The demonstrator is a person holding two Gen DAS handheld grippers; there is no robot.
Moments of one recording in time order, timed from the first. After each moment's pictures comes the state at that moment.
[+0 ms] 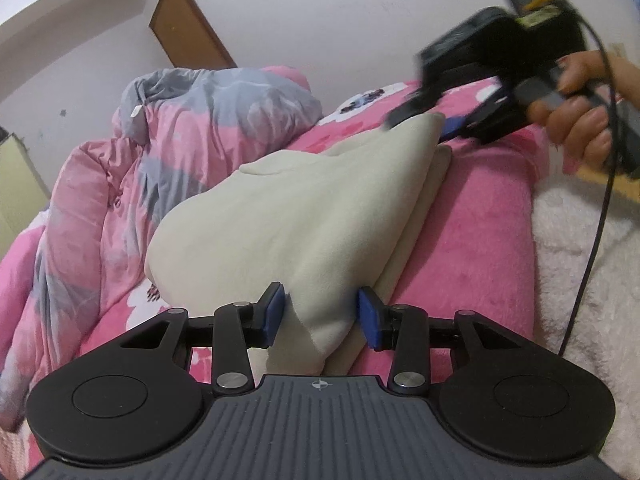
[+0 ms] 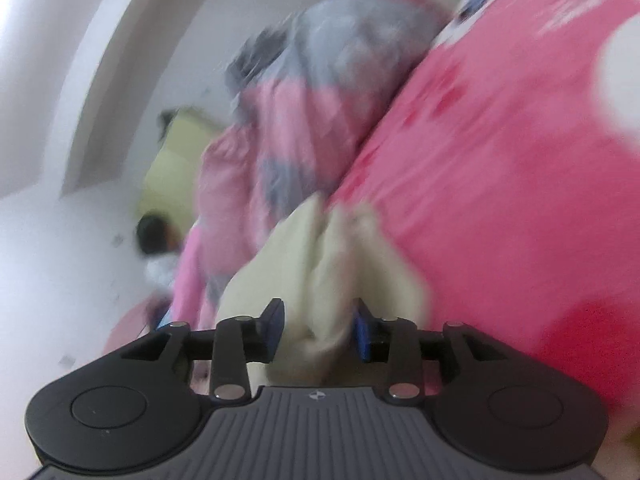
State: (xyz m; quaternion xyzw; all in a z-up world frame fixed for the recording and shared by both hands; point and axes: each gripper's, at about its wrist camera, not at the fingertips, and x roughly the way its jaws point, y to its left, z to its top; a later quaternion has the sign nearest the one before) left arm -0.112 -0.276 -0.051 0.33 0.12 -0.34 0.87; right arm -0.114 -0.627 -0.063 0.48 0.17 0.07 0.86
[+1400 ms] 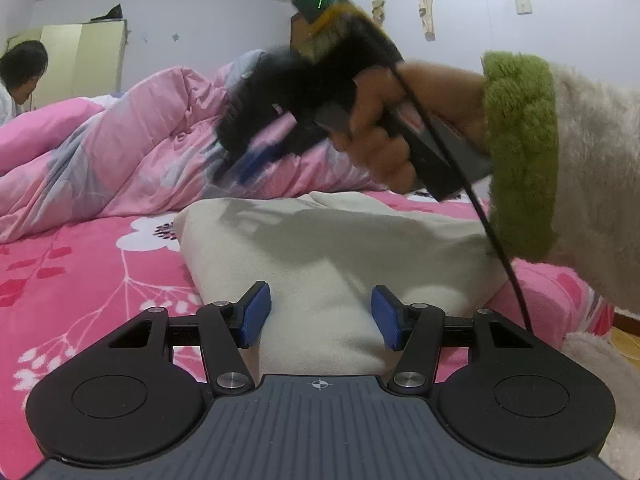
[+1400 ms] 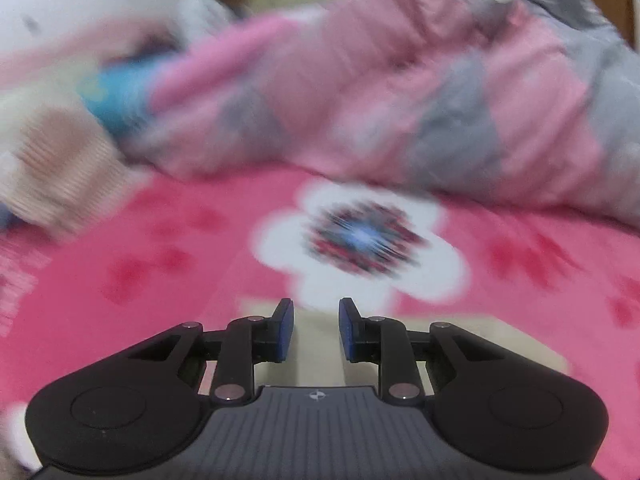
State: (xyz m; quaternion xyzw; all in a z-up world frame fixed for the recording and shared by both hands) left arm -0.091 -0.241 -0.058 0.04 0.12 -0.30 0.94; right arm 0.096 -0.409 0.064 -0.01 0.33 0.20 0.92
